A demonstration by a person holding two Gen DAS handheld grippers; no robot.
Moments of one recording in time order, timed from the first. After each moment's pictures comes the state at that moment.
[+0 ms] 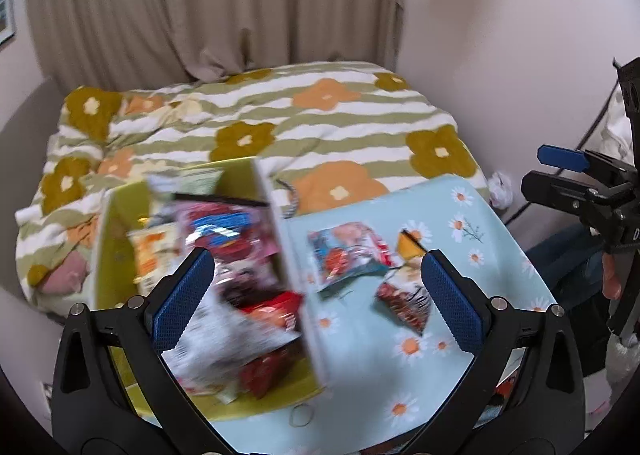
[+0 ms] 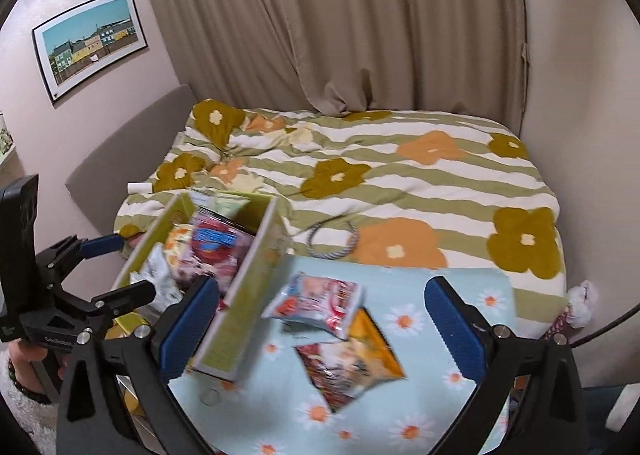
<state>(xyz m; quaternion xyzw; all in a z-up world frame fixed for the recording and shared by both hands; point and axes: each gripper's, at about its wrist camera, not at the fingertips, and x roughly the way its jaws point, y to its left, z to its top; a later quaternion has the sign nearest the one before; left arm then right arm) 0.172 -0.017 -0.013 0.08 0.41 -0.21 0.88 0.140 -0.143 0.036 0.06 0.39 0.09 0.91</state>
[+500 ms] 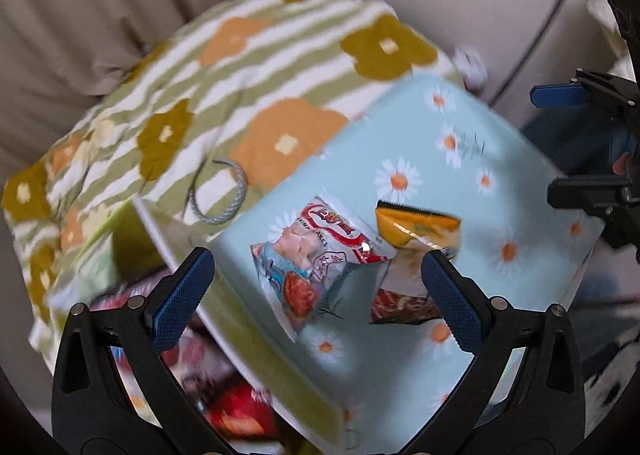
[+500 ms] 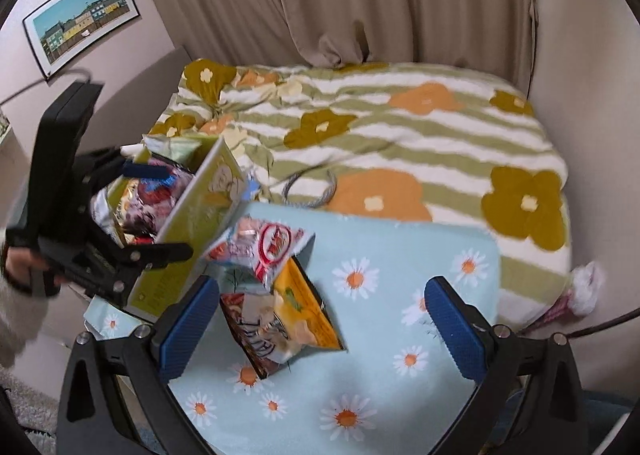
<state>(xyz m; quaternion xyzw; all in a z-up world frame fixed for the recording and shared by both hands) 0.247 -0.131 -0.096 0.29 0.50 -0.32 0.75 0.158 -0.216 -0.055 0.07 0.47 0.12 0.87</state>
